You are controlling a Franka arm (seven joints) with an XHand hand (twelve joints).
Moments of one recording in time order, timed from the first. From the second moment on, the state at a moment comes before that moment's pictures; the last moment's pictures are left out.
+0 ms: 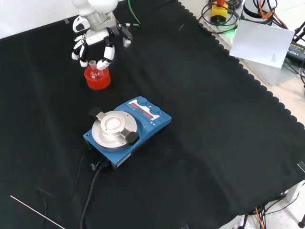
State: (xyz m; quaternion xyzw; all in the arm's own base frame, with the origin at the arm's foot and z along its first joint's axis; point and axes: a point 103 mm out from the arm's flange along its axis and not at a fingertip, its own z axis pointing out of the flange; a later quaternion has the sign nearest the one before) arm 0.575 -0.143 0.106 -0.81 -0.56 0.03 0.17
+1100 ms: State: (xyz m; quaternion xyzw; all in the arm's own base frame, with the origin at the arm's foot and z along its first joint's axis) arm 0.573 -0.138 0.112 -0.81 -0.56 0.02 0.16
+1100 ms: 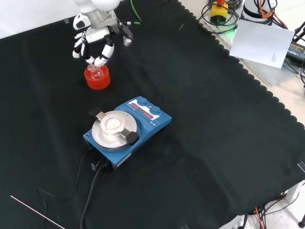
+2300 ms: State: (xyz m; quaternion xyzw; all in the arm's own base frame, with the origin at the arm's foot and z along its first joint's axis) arm 0.582 -0.135 0.105 -0.79 -0.58 0.02 0.18
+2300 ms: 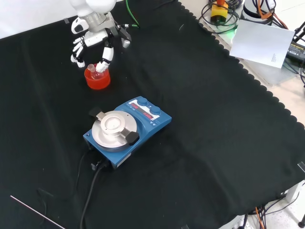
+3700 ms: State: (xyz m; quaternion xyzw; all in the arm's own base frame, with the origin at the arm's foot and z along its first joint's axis) arm 0.587 -0.120 0.118 -0.81 -0.58 0.00 0.11
